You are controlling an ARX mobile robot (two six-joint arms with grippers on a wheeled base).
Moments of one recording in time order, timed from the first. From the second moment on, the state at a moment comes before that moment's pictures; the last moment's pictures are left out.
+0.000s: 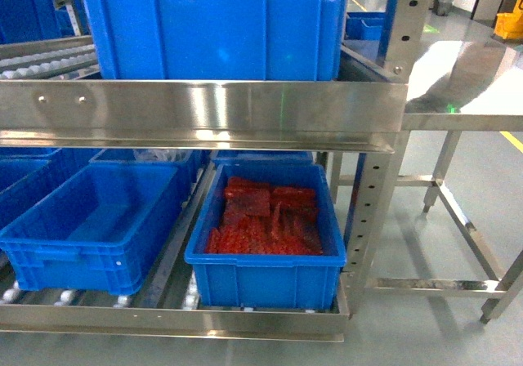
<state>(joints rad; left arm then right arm) 0.00 0.01 0.01 -0.01 0.00 -0.01 0.00 0.01 0.01 -0.01 0.00 0.01</state>
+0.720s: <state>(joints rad) 0.00 0.01 0.01 -0.01 0.00 -0.01 0.00 0.01 0.01 0.00 0.00 0.01</state>
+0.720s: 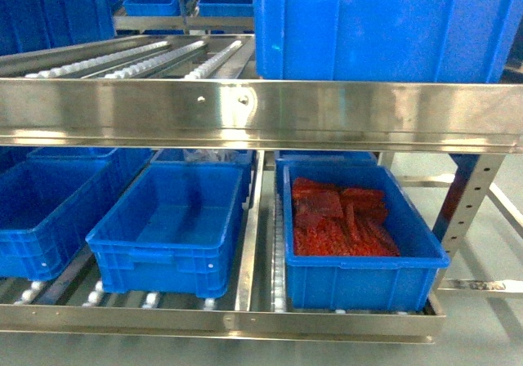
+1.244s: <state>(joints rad) 0.00 0.01 0.01 -0.01 0.00 -0.01 0.00 0.01 0.01 -0.01 0.00 0.01</state>
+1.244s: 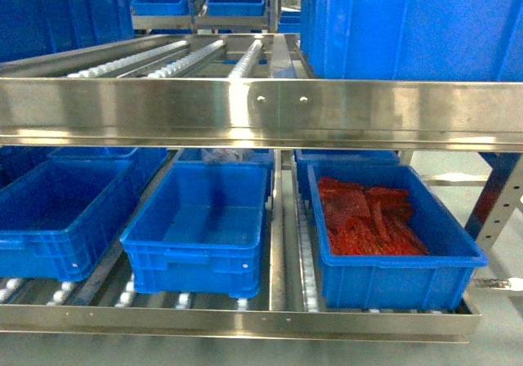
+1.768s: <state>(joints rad) 0.00 0.01 0.01 -0.01 0.00 -0.01 0.00 0.01 0.01 -0.01 0.00 0.01</state>
